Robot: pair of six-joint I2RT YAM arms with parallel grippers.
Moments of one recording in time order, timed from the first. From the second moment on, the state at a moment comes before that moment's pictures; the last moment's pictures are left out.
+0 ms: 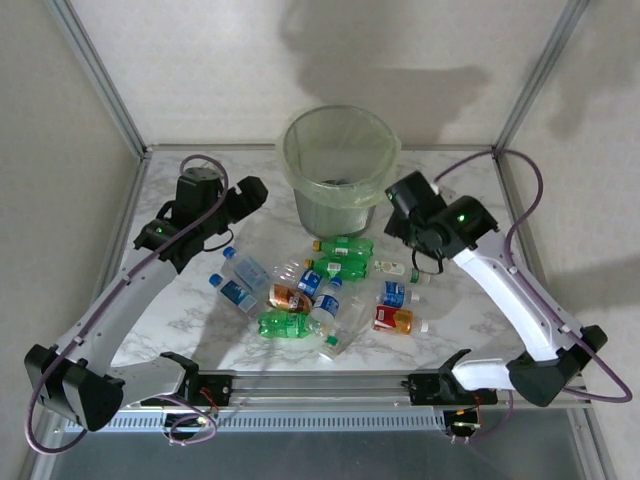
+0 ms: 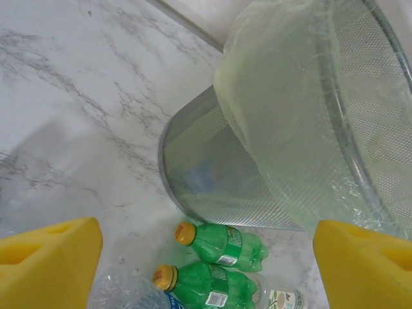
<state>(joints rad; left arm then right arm) -0.36 1.19 1.16 -0.52 0.00 -0.84 0.68 1.22 1.39 -1.34 0.37 1.09</state>
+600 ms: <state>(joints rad) -0.36 1.26 1.13 -0.45 0.05 -0.87 0.73 1.05 0.88 -1.22 0.20 1.41</state>
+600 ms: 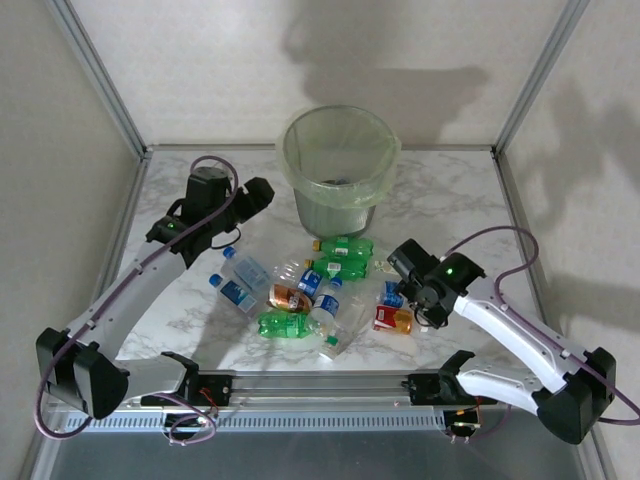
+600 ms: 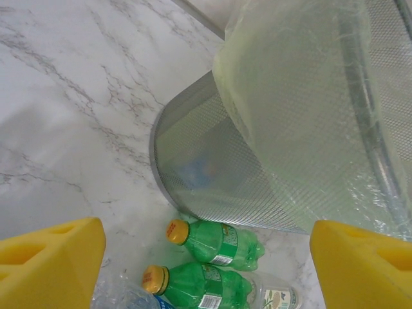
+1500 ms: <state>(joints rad) -0.36 1.30 1.11 -0.40 0.08 -0.88 0.75 1.04 0.68 -0.86 0.00 1.57</state>
